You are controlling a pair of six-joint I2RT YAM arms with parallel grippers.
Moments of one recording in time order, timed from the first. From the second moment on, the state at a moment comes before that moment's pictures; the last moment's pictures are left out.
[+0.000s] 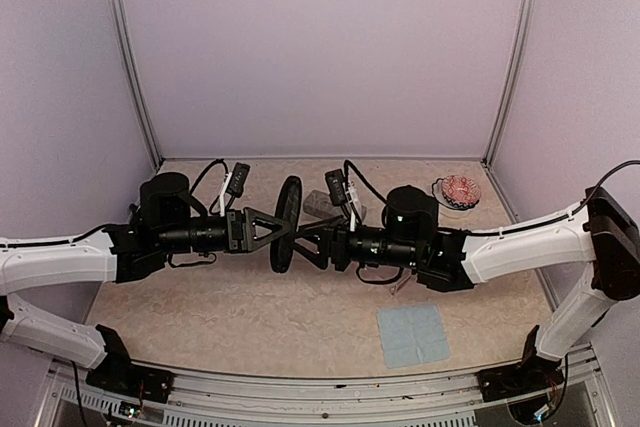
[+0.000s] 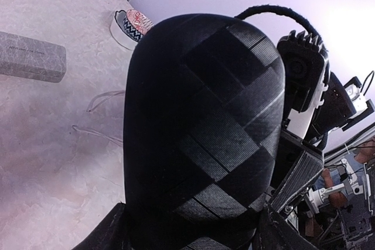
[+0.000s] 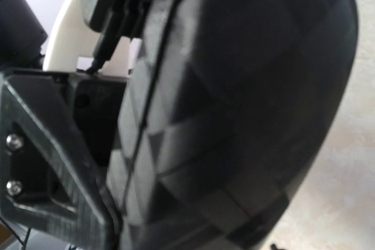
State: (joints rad) left arm -0.79 1.17 0.67 0.30 0.44 -0.72; right arm 1.06 1.59 0.88 0.63 -0.22 0.54
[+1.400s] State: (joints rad) left arm -0.78 1.17 0.62 0.35 0.44 -0.77; right arm 1.08 1.55 0.91 0.45 -0.05 0.51
